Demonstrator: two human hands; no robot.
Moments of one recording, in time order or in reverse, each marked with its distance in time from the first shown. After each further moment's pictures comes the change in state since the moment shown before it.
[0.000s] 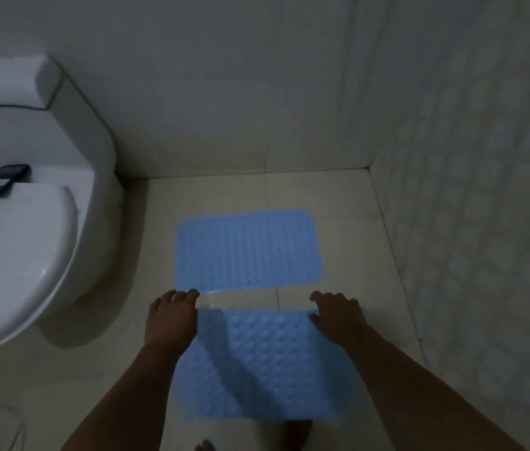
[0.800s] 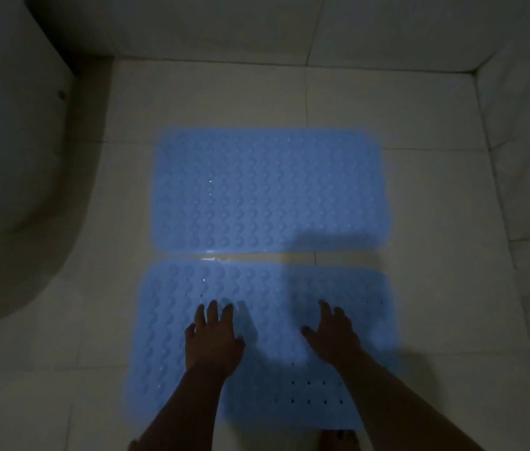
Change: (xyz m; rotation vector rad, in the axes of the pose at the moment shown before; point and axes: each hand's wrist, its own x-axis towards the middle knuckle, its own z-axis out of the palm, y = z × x) left_hand 0.148 0.004 0.387 -0.134 -0.354 -0.092; right_hand 0.261 -0.040 0.350 0.379 -0.274 0.313
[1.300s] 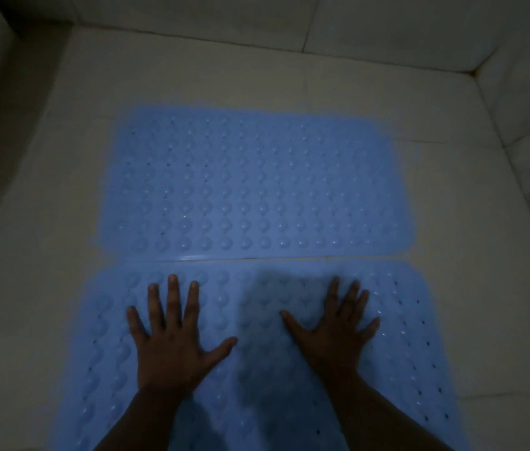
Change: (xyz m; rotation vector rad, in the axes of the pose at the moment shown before) left_hand 0.157 -0.076 0.124 0.058 0.605 0.113; right_hand 0.152 -0.019 0.103 0.039 0.719 -0.004
